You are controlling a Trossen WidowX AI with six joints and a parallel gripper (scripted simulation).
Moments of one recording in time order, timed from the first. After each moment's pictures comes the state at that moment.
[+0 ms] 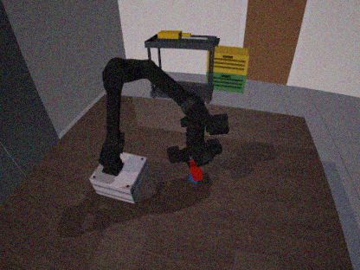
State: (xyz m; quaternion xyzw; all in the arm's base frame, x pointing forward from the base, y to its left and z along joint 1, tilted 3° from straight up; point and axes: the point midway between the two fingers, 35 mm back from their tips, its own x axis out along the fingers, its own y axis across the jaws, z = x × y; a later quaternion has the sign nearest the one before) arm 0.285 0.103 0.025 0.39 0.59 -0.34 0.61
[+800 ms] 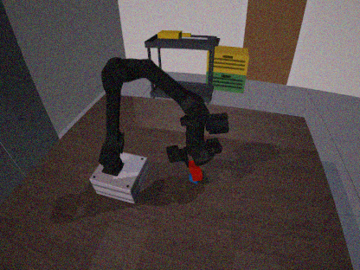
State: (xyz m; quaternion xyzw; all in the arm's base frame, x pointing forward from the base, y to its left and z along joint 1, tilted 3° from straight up) arm 0.283 0.103 0.029 0.39 0.60 -0.35 0.61
